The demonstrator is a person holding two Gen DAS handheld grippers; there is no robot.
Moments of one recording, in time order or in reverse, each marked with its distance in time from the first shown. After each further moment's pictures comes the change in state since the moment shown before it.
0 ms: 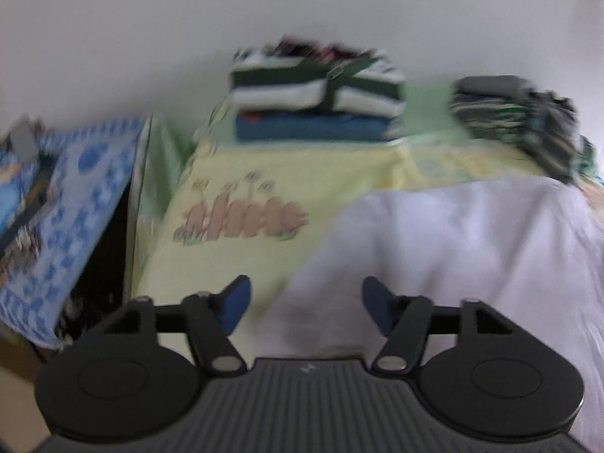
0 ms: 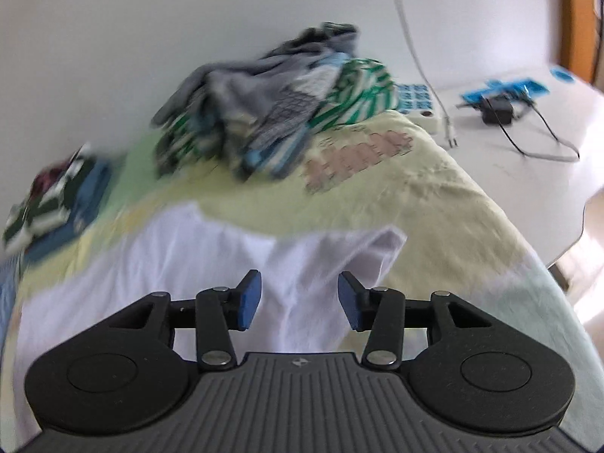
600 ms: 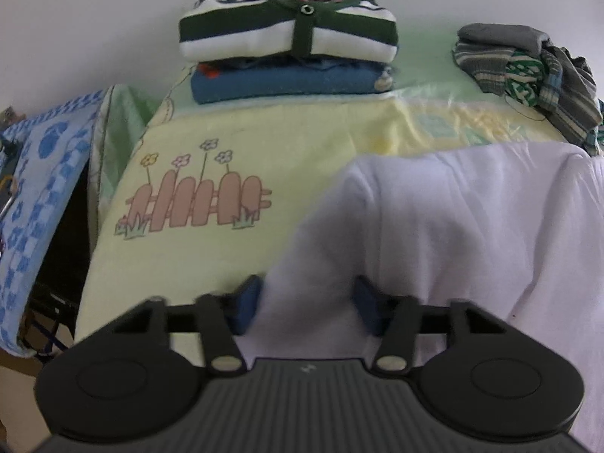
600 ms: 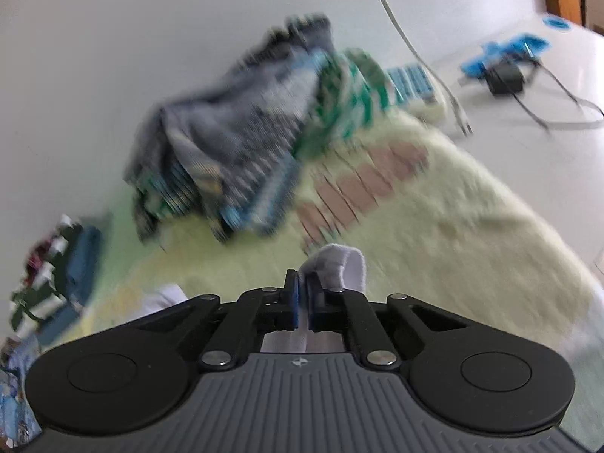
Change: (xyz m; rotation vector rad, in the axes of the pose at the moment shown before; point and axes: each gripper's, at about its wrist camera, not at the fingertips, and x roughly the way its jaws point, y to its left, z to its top) left arm 0.049 -0.034 0.013 0.080 0.104 -0.014; right arm 0.035 -0.005 0.040 0.106 -0.082 0.089
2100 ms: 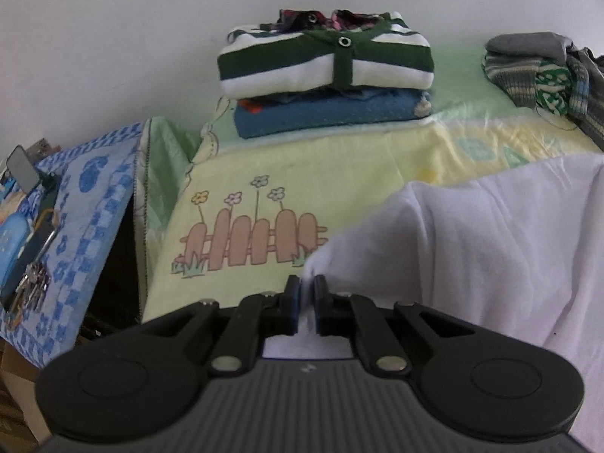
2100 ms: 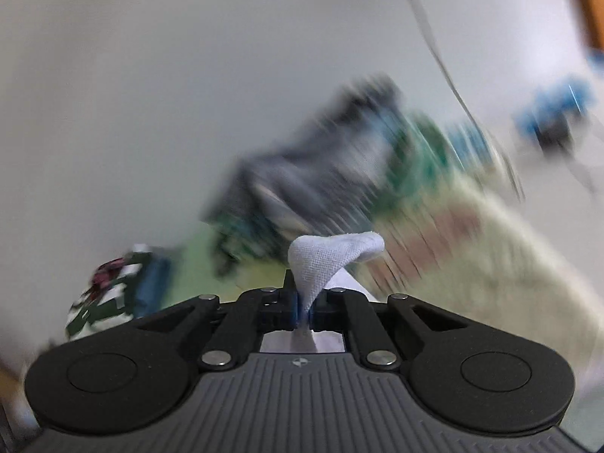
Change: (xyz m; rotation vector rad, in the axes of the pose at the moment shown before) left arm -0.010 0.015 0.013 0.027 -0.045 0.135; right arm -0.053 0.020 -0.005 -0.190 -0.173 0.230
